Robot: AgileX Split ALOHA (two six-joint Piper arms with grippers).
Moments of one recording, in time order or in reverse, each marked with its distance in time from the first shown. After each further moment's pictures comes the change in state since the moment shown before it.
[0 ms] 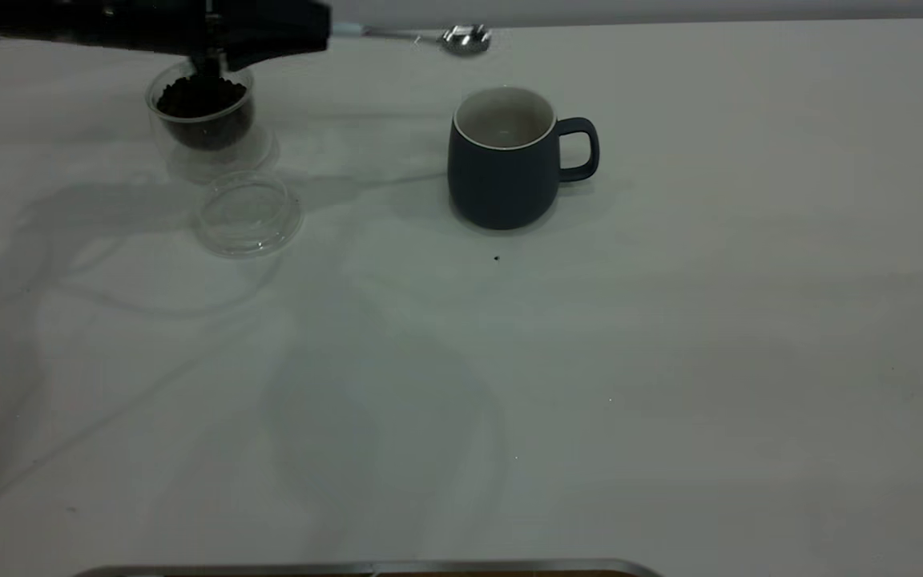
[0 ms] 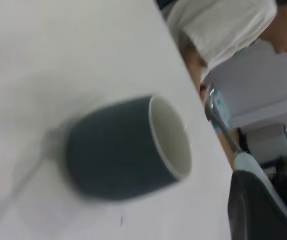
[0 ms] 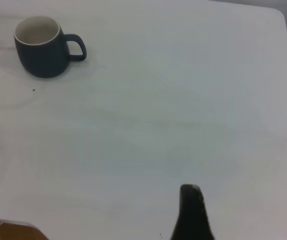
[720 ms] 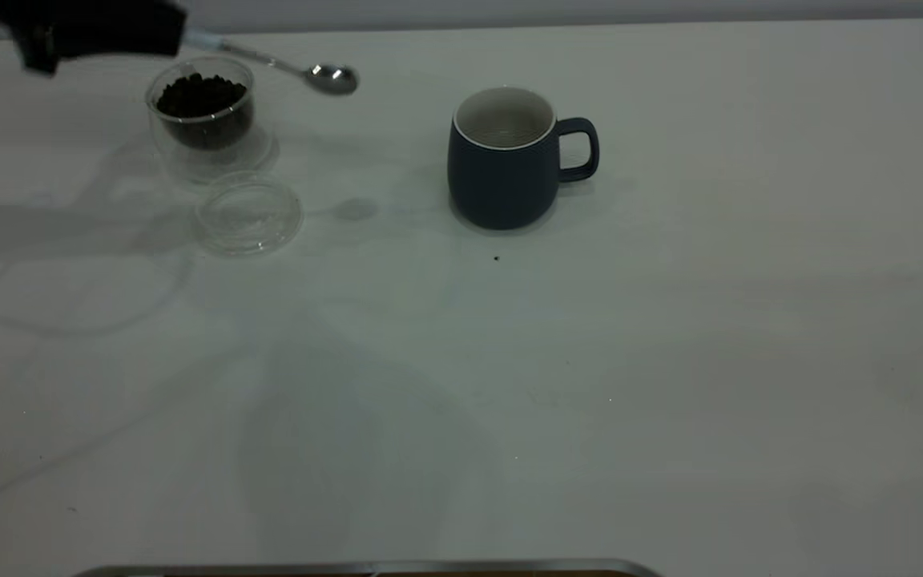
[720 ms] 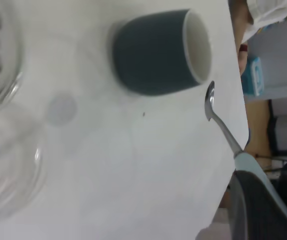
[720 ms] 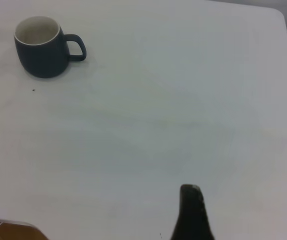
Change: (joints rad) left arm 0.187 -0.195 0.160 0.291 0.019 -0.213; right arm 0.000 0.000 0.000 0.000 0.000 0.000
